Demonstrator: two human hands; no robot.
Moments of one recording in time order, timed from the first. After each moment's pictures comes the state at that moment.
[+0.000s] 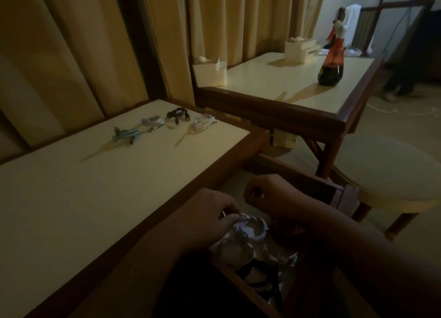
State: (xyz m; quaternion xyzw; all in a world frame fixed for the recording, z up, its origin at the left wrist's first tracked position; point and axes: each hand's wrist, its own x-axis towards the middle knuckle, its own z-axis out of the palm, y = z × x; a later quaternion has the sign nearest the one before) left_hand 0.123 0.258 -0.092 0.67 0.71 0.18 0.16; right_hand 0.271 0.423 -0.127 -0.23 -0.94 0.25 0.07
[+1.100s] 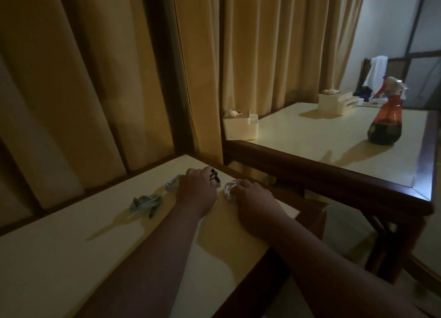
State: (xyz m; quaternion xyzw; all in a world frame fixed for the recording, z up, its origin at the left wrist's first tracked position) left_hand -0.097 0.452 -0.087 0.48 0.84 0.19 -0.15; right_hand 0.071 0.507 -0.083 -0.29 -0.94 0.10 0.13
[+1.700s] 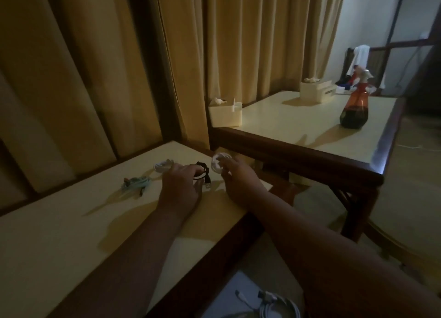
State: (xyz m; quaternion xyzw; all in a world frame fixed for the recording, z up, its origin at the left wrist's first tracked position) left_hand -0.039 0.384 -0.086 0.52 0.78 0.29 -0.19; right_hand 0.100 0.491 -0.076 -0.29 -0.89 0.23 0.27
